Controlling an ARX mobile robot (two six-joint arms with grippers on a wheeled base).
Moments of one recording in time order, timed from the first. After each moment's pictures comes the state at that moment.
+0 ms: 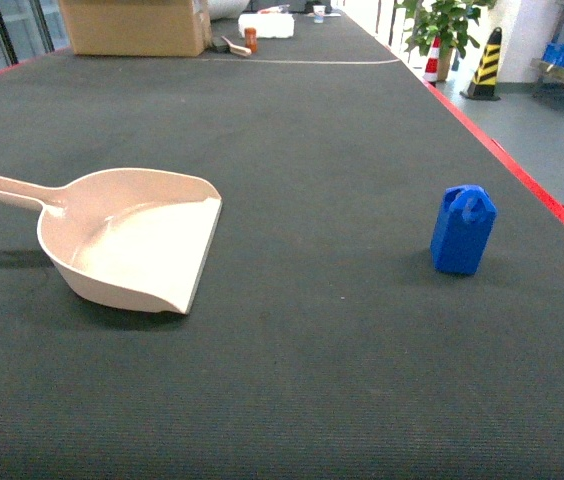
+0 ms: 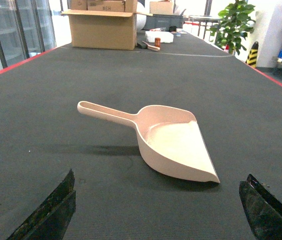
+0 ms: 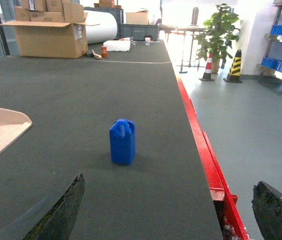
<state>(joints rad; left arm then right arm) 0.00 0.01 0.02 0.00 0.00 0.00 0.00 0.00 0.01 0.00 0.00 0.00</state>
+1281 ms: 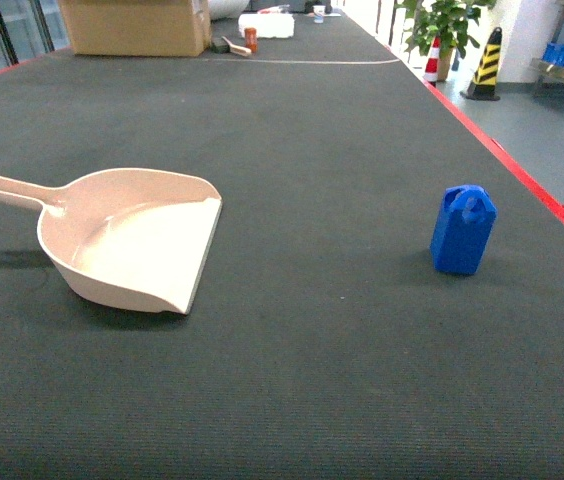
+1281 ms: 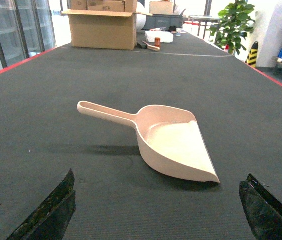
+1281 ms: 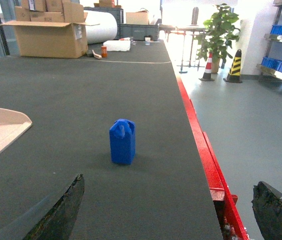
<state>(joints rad) 0.00 0.01 0.02 0.00 0.00 0.00 0.00 0.00 0.01 0.00 0.00 0.00</state>
